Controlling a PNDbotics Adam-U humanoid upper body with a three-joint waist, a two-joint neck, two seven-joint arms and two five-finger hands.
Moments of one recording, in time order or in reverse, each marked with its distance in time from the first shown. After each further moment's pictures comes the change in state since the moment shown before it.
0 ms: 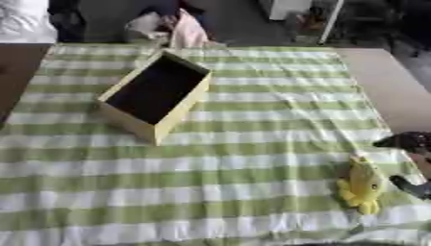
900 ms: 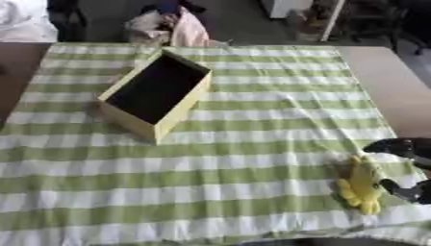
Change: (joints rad) left arm 0.003 0.000 0.000 0.000 0.000 0.004 -0.004; right arm -0.014 0.037 0.009 -0.008 0.001 0.006 0.046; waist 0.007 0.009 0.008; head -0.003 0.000
